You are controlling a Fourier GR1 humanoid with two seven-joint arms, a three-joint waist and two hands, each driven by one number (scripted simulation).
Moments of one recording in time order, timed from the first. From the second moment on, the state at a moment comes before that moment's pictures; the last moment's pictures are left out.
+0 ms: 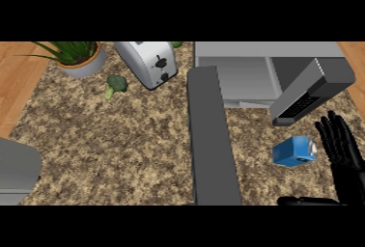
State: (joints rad) left arm 0.39 0.09 0.31 -2.27 0.35 -0.27 0.02; right arm 0.20 -0.08 -0.11 -1.93 0.01 0.16 -0.11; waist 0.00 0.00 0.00
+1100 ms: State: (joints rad) left arm 0.42 0.02 0.42 -2.30 0.40 -0.39 0.03; right arm 0.04 -0.19 -0.29 -1.22 0.04 0.20 -0.55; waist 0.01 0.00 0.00
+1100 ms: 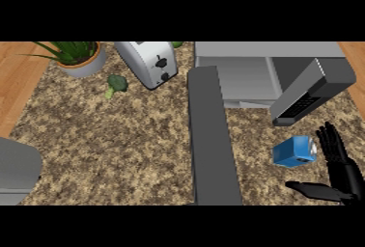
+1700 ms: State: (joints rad) left arm 0.43 0.03 0.48 -2.31 0.46 -0.42 0.07; right arm -0.13 -0.23 -0.30 -0.84 0.11 0.13 -0.77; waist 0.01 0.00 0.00
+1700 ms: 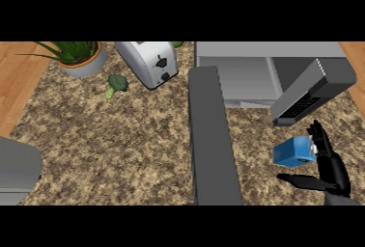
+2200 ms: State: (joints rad) left arm 0.46 0.01 0.47 -2.31 0.45 -0.45 0.04; right arm -0.28 -0.27 -0.30 -0.53 0.15 0.14 -0.97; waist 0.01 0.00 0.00
